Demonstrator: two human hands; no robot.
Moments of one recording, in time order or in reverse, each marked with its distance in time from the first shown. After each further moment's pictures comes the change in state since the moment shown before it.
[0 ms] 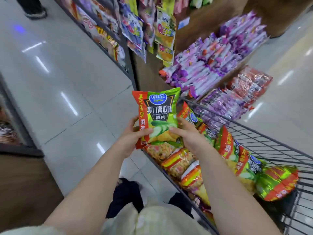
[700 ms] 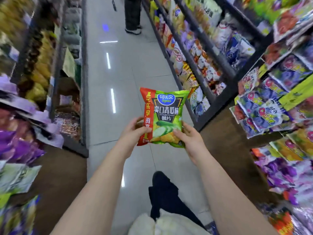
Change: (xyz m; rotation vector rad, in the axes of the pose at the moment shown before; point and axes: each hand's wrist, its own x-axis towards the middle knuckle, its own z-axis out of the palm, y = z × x) left_hand 0.047 0.213 -0.404 -0.193 0.364 0.280; right_hand 0.245 -0.104 0.426 -0.169 -0.256 -0.102
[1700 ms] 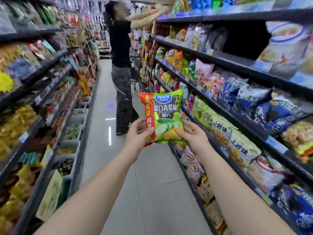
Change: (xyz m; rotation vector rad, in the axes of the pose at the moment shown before) left_hand 0.597 0.524 -0.034 0.058 0.072 0.552; right_hand 0.642 -0.457 0.158 0.000 -0.007 -0.434
